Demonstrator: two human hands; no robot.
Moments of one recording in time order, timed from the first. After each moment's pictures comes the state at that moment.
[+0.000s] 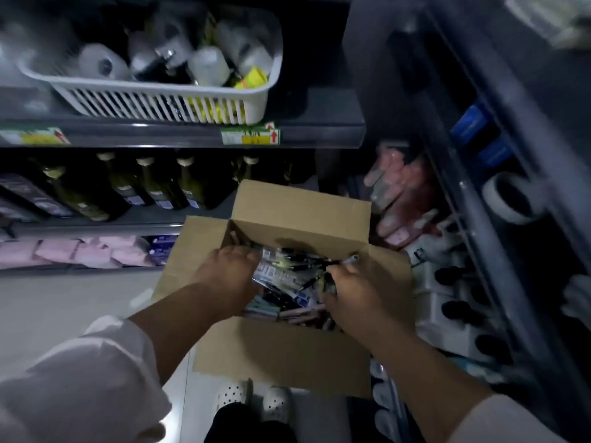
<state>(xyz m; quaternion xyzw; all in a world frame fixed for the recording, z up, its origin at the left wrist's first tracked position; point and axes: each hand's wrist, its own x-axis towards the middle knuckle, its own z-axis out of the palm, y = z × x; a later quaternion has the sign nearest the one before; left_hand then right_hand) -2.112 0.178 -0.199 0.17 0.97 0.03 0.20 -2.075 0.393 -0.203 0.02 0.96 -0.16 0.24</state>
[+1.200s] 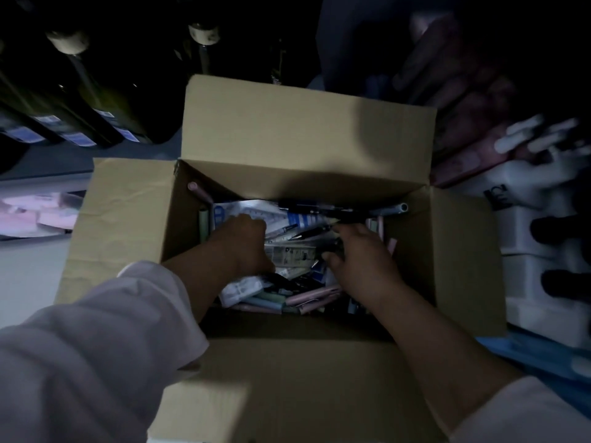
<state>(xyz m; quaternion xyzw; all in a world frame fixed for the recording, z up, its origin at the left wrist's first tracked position) -2.191 0.206 -0.401 0.17 0.91 0.05 0.36 -2.129 0.392 -0.372 0.11 0.95 -0.18 0.25</state>
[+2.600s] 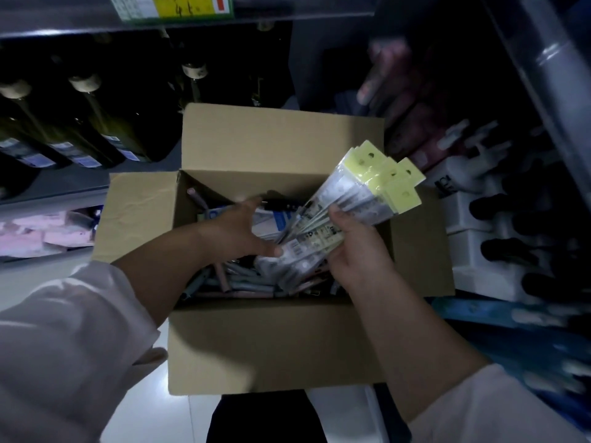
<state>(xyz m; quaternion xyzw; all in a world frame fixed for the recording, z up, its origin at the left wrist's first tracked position) -2.184 0.197 -0.329 0.07 0.83 0.33 0.45 -2.117 0.371 -0.309 0.44 0.36 -0.82 0.06</state>
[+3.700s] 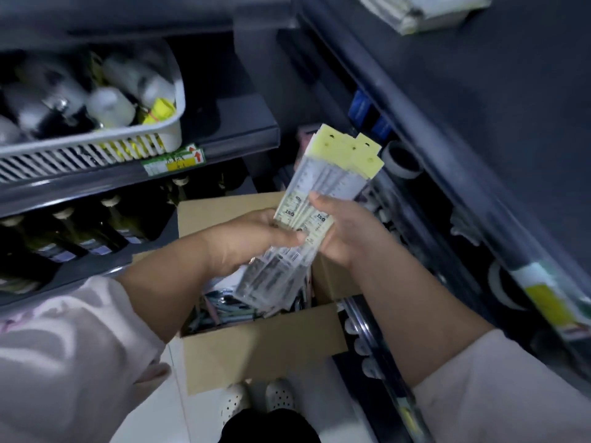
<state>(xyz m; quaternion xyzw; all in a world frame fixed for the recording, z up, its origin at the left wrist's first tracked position) -2.145 0.247 -0.090 0.14 0.68 0.54 0.49 -2.100 0.397 -0.084 0.35 0.43 -0.83 0.05</state>
